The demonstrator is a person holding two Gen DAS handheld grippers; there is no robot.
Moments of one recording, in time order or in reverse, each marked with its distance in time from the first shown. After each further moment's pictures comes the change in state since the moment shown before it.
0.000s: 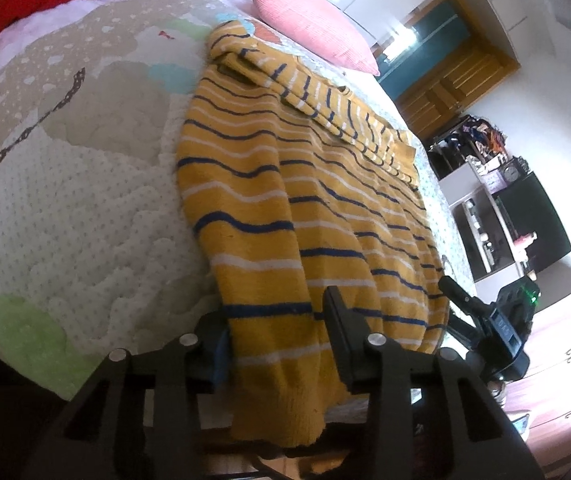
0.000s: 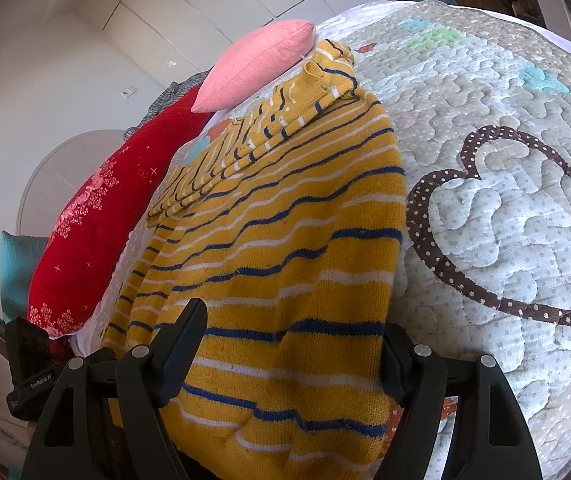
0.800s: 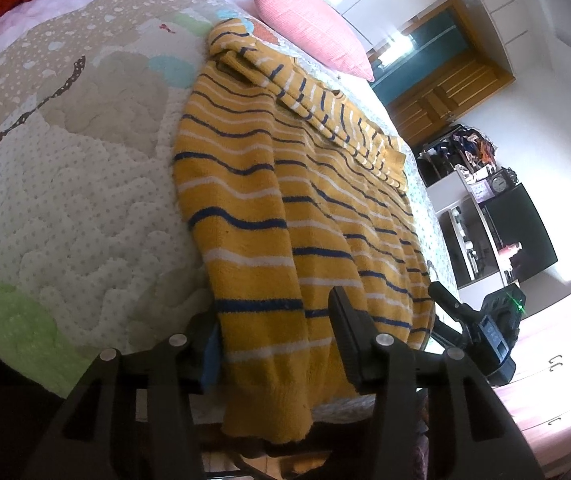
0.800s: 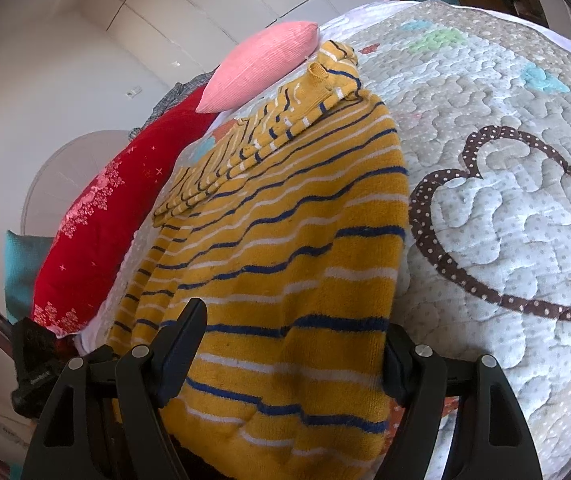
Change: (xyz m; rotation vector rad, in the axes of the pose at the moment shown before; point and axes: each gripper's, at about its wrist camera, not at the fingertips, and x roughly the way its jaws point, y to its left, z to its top) left arm 0.000 0.001 0.000 -0.035 -0.001 -0.052; right arm -0.003 0.006 -0.002 0.012 0.012 0.025
